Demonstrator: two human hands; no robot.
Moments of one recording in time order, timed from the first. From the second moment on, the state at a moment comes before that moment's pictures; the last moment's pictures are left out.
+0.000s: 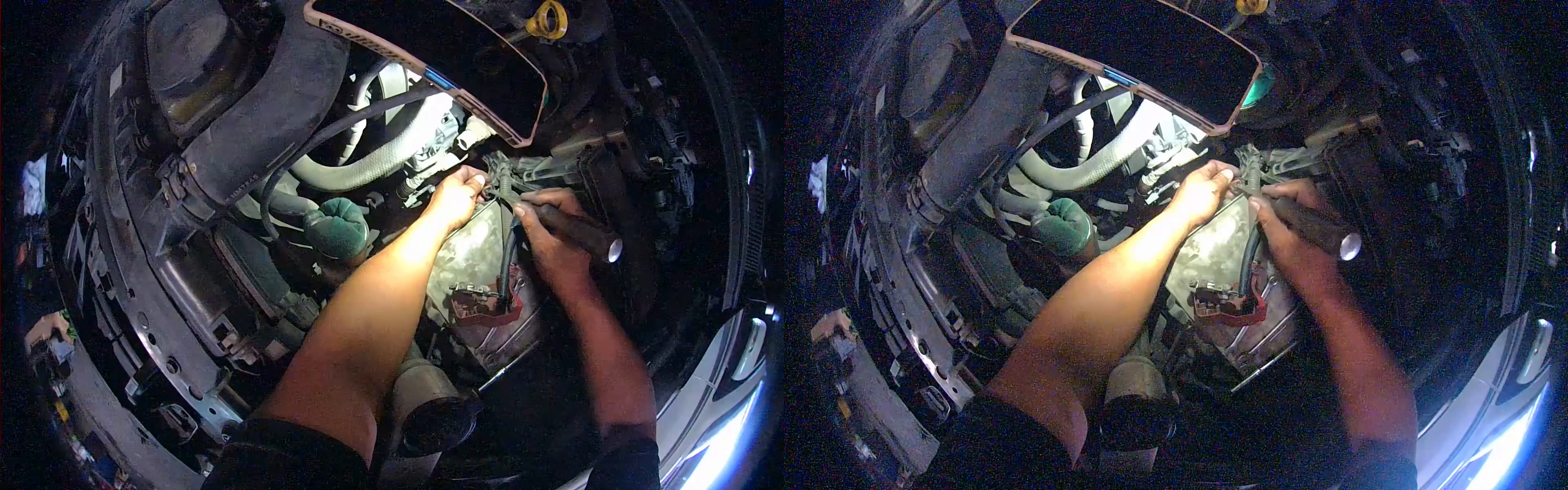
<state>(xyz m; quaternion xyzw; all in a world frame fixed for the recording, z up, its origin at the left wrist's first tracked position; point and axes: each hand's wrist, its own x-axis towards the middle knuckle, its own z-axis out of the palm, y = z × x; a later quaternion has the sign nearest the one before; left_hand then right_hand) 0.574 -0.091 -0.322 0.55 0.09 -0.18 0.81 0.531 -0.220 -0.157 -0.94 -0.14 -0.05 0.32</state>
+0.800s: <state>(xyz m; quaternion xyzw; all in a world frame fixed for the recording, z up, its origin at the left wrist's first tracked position) 0.572 -0.089 -0.318 0.57 0.09 -0.19 0.79 0.530 -0.220 -0.158 -0.95 -0.12 -0.04 0.30</state>
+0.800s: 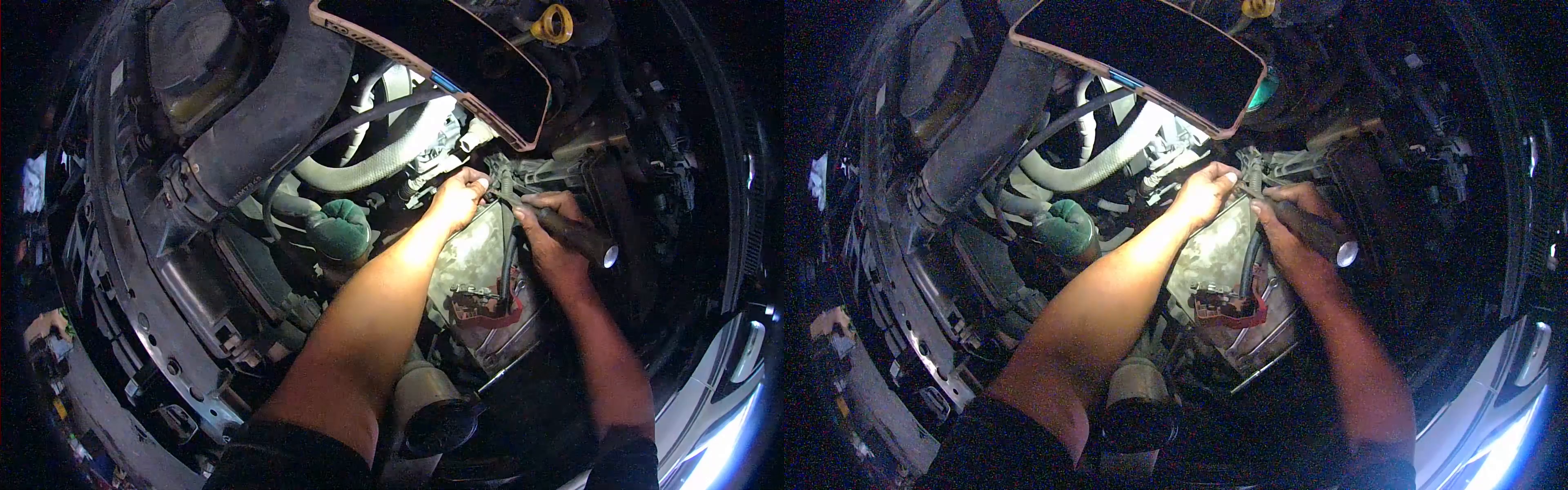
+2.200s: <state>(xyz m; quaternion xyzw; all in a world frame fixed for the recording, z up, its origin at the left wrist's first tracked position) 0.573 -0.093 -0.326 0.53 0.08 -0.19 0.82 0.525 -0.220 -0.159 -0.95 -0.09 -0.04 0.29</state>
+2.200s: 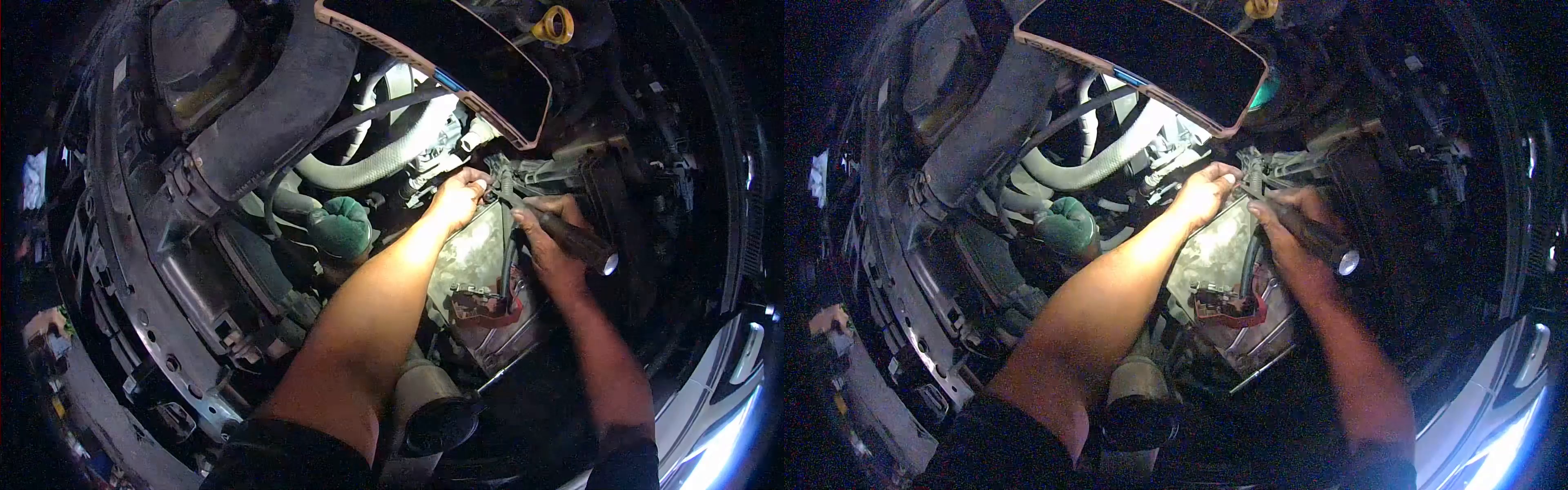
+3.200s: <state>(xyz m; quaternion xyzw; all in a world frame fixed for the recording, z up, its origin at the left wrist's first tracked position) 0.577 -0.096 -0.329 0.47 0.13 -0.18 0.85 0.532 -0.217 -0.153 -0.96 -0.07 -0.07 0.28</state>
